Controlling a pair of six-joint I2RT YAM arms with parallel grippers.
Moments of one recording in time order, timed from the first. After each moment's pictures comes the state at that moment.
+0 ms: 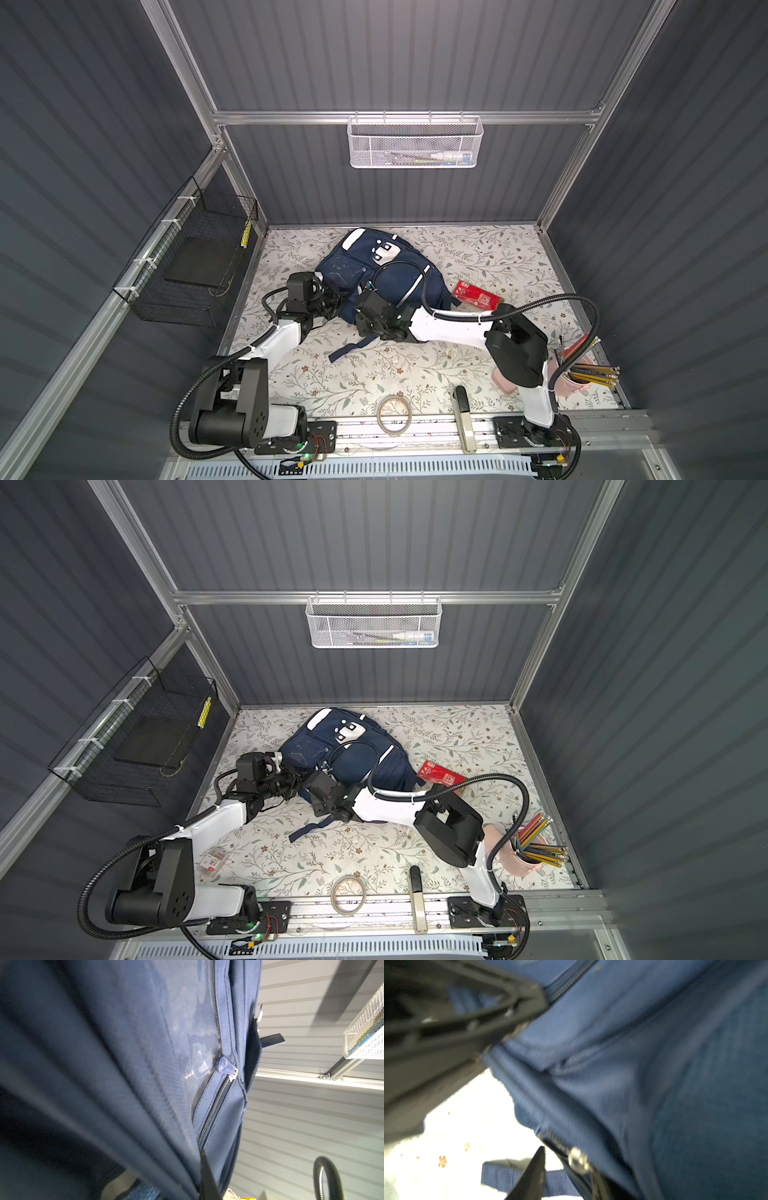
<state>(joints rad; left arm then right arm) -0.14 1.35 0.63 0.14 0.57 -1.10 1.07 2.05 1.47 -0.26 0.25 0.60</state>
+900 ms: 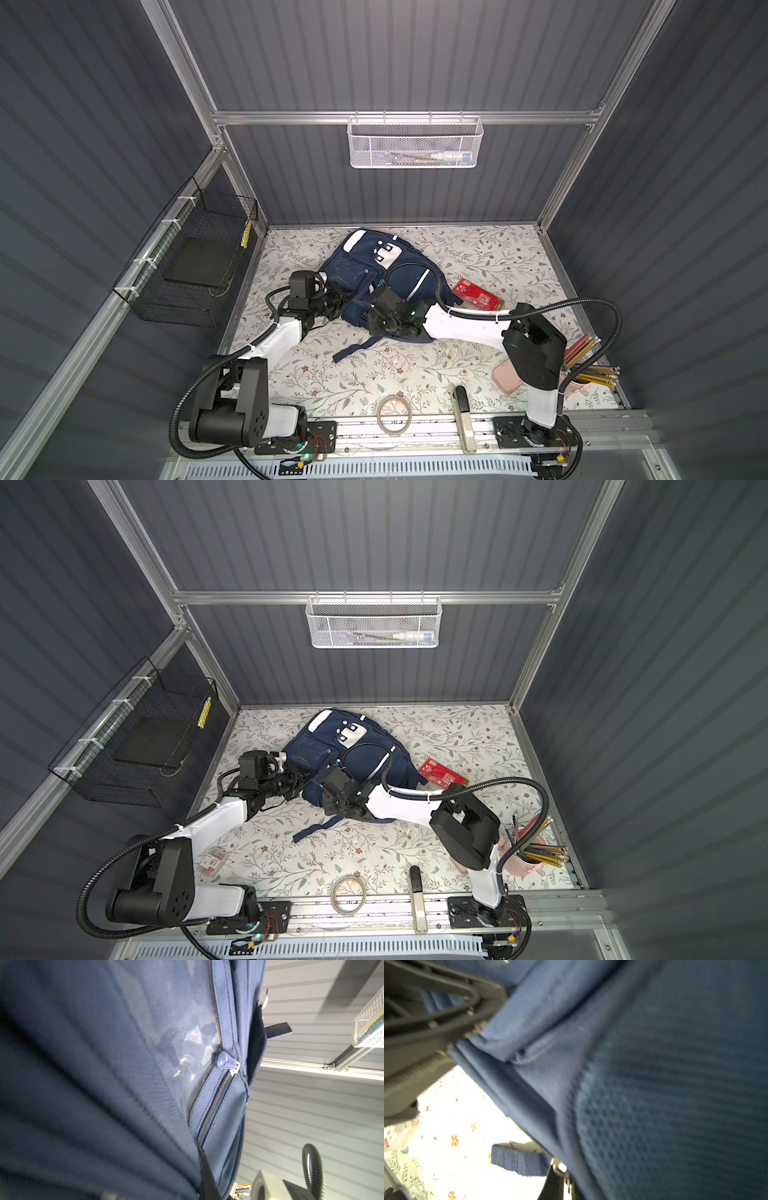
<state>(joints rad) -0.13 1.37 0.67 0.07 0.64 -1.08 1.02 1.91 1.34 -0.30 0.13 0.65</state>
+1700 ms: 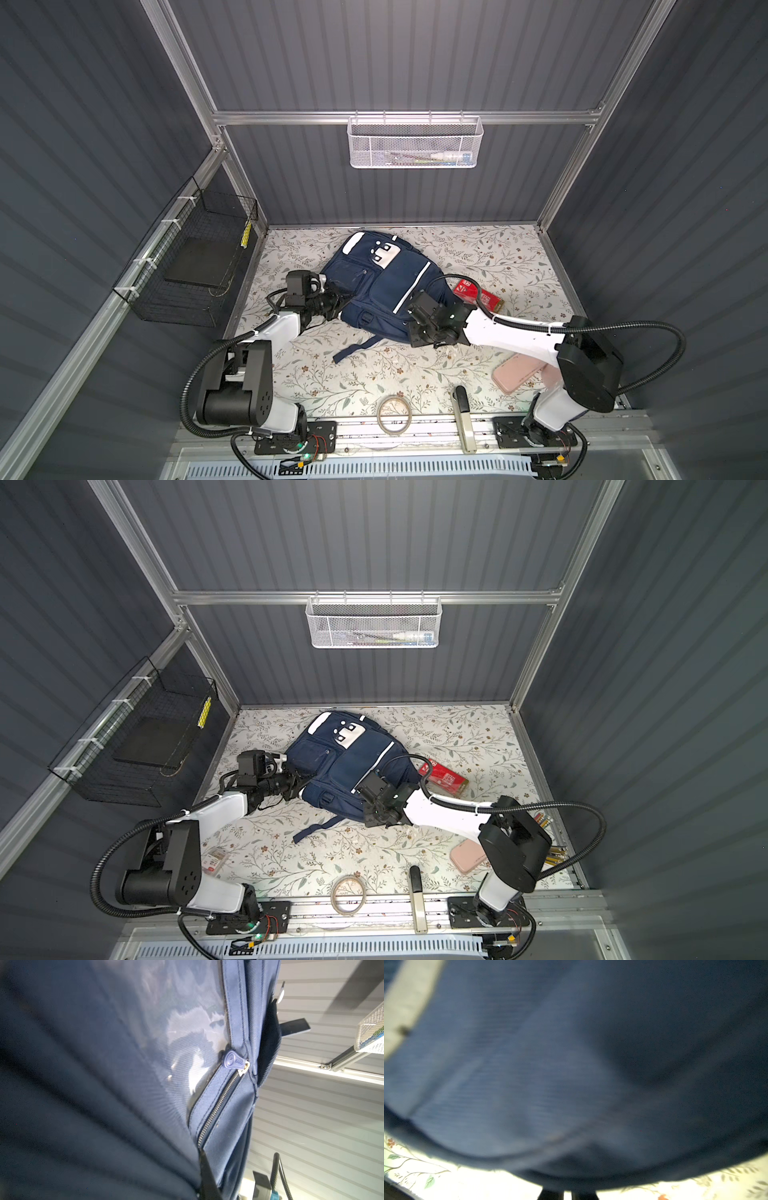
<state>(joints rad) -0.07 1.48 0.70 0.08 0.75 -1.06 0.91 1.61 1.04 -0.54 0.10 0.65</state>
